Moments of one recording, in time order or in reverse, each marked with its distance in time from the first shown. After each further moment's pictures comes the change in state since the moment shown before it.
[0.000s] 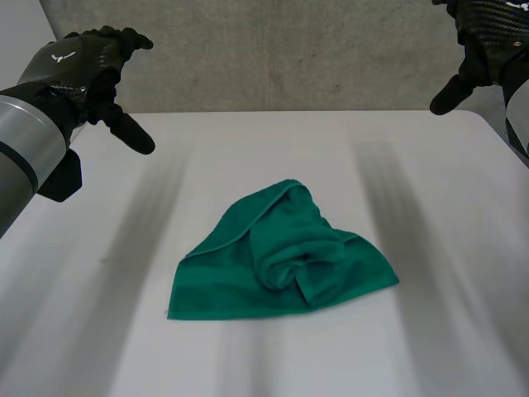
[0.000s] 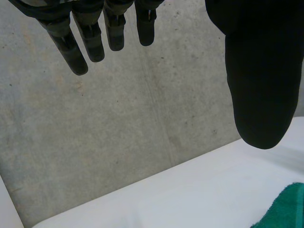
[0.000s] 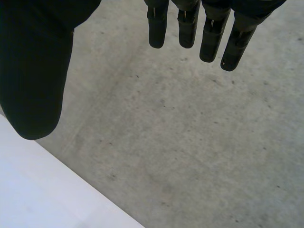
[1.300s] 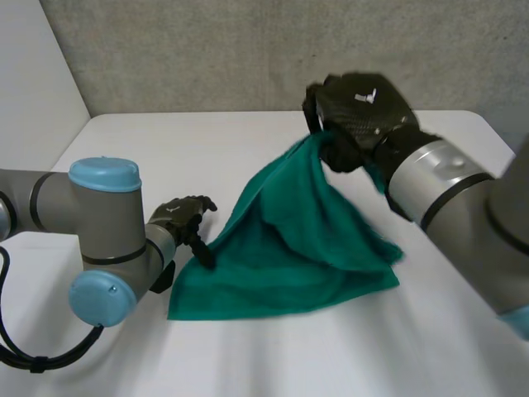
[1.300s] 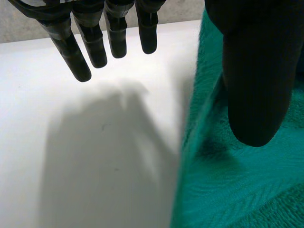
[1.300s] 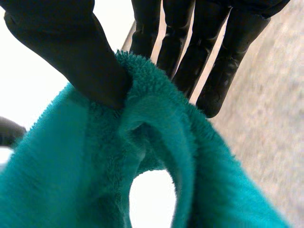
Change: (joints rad) left arm -0.068 -0.631 0.008 0.129 -0.013 -0.119; right arm 0.202 0.117 0.068 -0.031 -0.205 0.116; left_hand 0.092 0.079 0.067 0.083 0.065; right_hand 0.754 0.944 0.966 0.952 0.906
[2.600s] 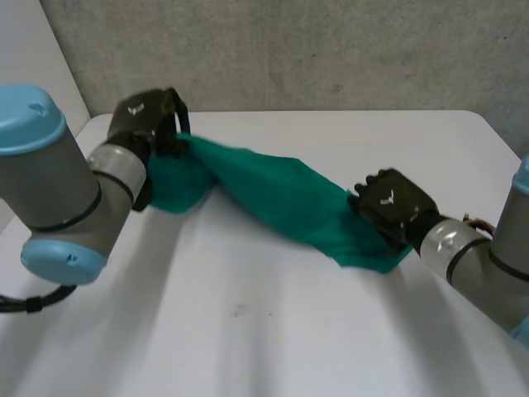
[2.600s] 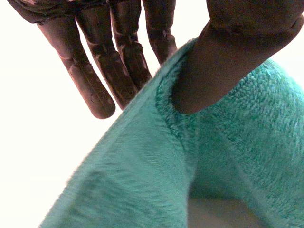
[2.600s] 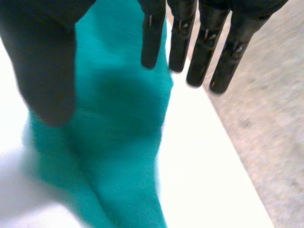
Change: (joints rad) left arm 0.030 0.285 -0.026 0.226 0.002 0.003; right arm -0.269 0.187 0.262 -0.076 -0.185 -0.691; left_hand 0.867 0.914 0.911 0.907 0.857; right_hand -0.557 -0.714 -0.712 -0.717 -0.670
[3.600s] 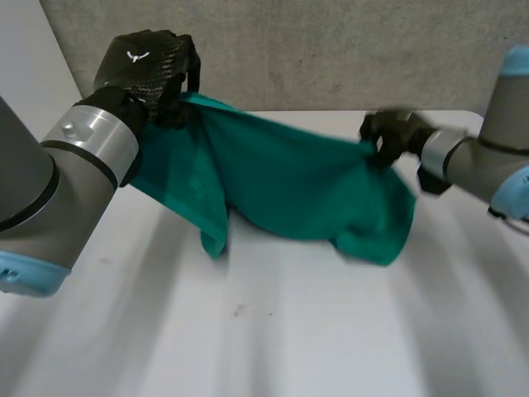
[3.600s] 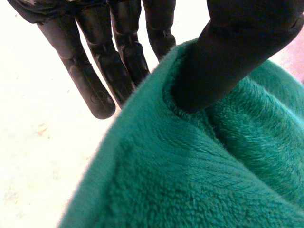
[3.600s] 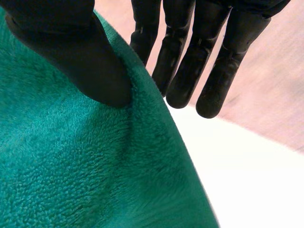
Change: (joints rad) left arm -0.070 0.200 0.017 -0.077 0.046 0.243; right arm -0.034 0.439 -0.958 0.427 0.017 0.729; left_hand 0.000 0.000 0.000 0.000 0.000; right_hand 0.584 0.722 0.711 0.718 0.683
